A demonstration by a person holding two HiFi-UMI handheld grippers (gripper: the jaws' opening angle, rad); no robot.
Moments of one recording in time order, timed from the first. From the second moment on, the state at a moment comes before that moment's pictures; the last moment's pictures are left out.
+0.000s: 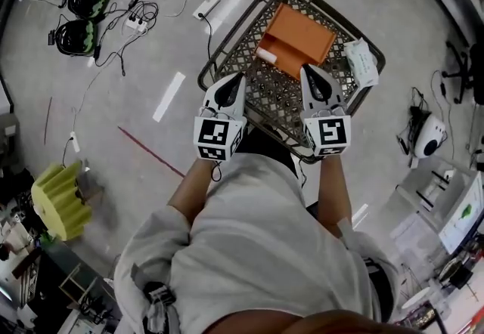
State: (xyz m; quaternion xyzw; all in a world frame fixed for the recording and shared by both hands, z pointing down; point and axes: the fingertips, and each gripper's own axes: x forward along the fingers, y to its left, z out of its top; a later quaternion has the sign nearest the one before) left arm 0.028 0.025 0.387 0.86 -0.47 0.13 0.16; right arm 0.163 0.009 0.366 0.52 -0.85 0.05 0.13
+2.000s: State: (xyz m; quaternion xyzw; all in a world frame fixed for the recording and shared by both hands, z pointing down) left arm -0.032 -0.088 0.639 0.81 -0.41 0.25 0.34; right arm 0.103 -0.074 0.661 0.28 -0.80 0.20 0.50
